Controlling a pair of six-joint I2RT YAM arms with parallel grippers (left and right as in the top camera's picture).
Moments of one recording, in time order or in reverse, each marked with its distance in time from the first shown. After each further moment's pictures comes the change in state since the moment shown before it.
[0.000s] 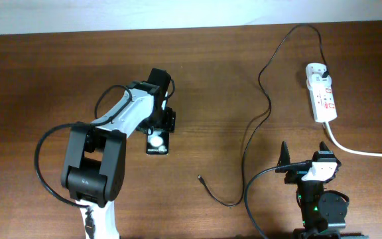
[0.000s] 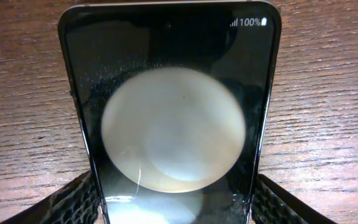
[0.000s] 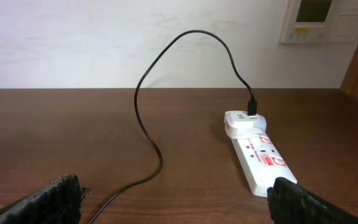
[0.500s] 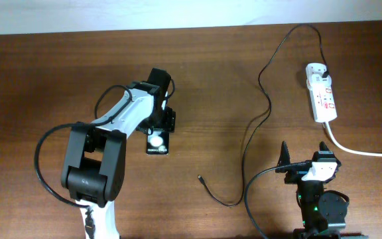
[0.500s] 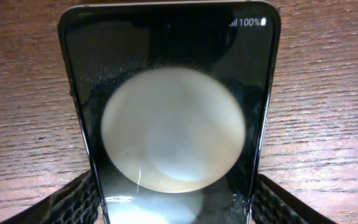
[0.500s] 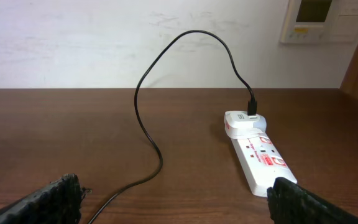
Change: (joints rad) left arm 0.000 0.000 0.000 0.000 0.000 0.000; right arm 0.000 0.000 0.000 0.000 0.000 0.000
